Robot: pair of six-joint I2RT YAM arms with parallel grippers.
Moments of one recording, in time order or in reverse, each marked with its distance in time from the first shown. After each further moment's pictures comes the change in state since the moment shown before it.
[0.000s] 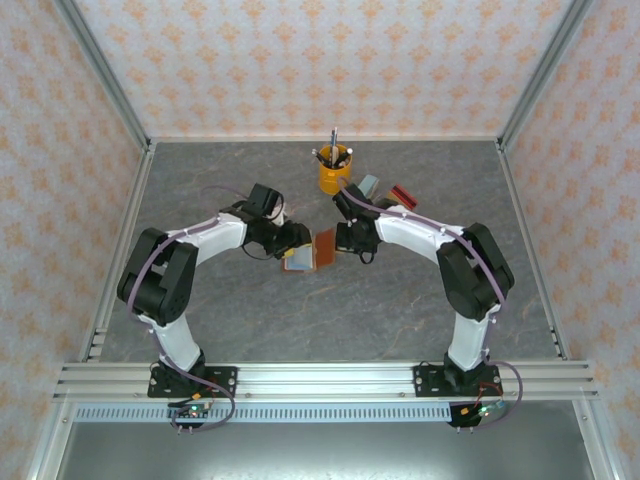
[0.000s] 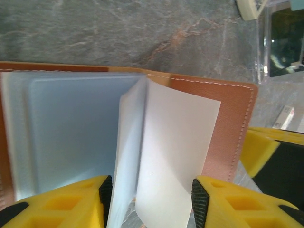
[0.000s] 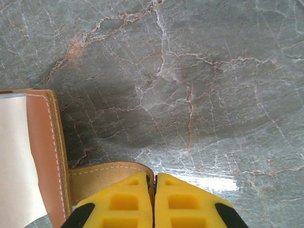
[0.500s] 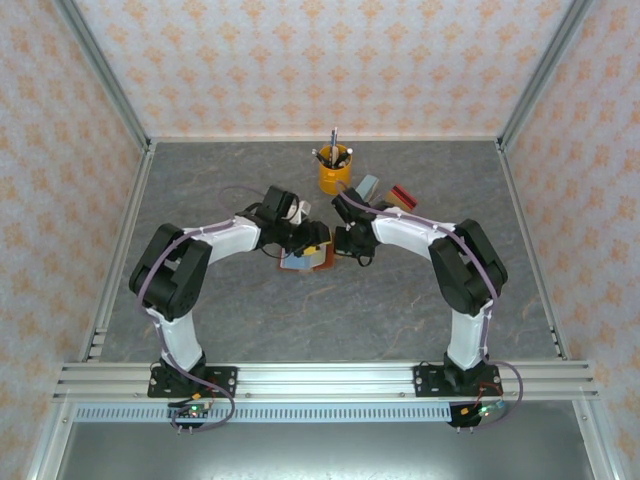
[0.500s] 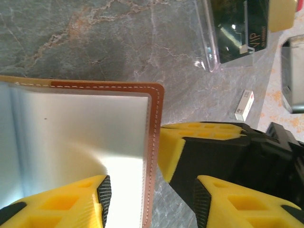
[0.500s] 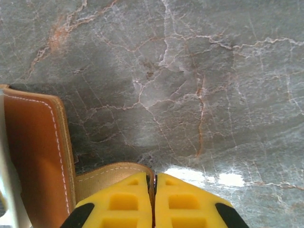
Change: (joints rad) left arm -0.077 0.070 0.018 0.188 0.076 -0.075; right arm -0.009 0.045 -0.018 0.042 -0.051 0.024
